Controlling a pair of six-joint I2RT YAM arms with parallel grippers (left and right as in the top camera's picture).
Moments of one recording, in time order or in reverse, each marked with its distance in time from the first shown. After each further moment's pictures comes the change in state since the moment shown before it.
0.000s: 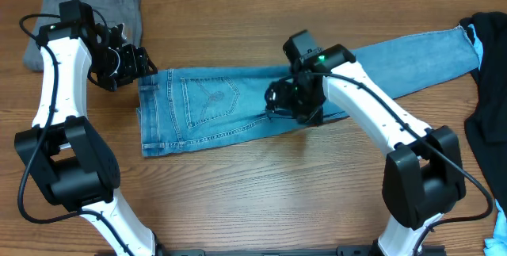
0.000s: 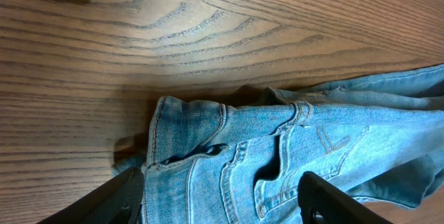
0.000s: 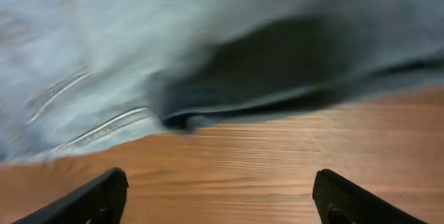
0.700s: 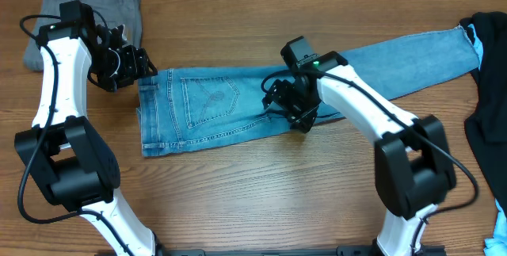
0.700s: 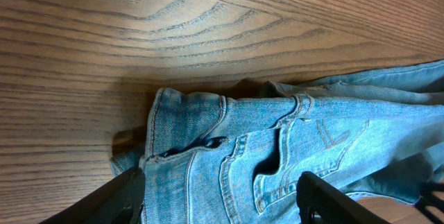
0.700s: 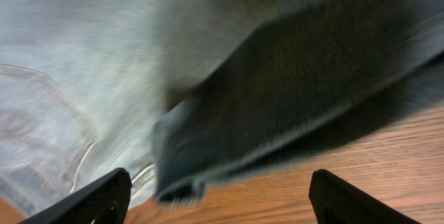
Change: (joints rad) left arm 0.000 0.000 0.000 -0.018 0.000 0.000; right arm 0.000 0.077 -0.060 0.136 -0.038 0.375
